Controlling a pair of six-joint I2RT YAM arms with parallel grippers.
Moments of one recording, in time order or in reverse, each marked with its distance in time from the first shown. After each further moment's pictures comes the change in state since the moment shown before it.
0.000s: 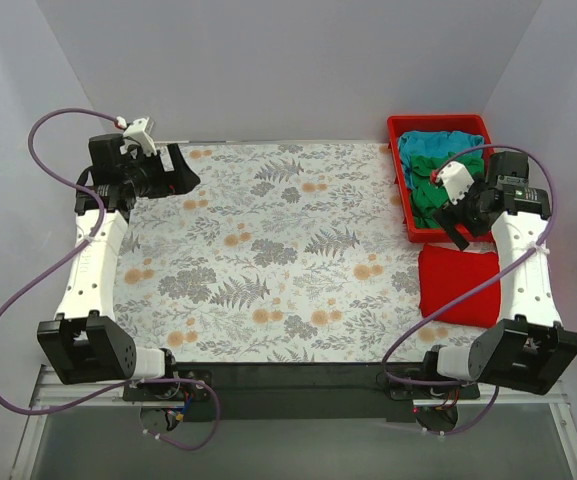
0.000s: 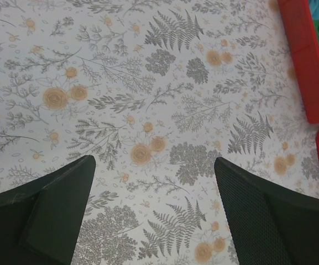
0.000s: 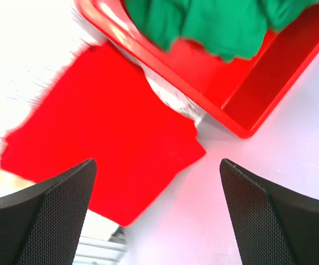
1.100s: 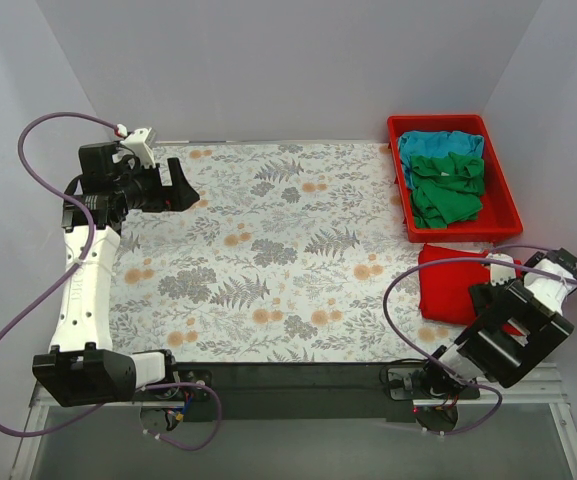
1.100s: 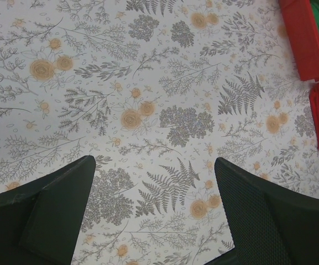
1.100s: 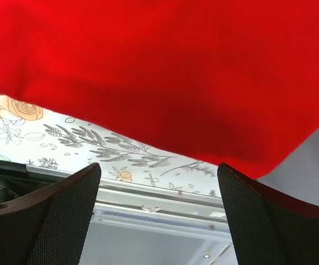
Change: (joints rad) left arm 0.000 -0.115 0.041 -0.252 0.064 0.112; right arm -0.644 0.016 -0.492 0.008 -0.068 -0.125
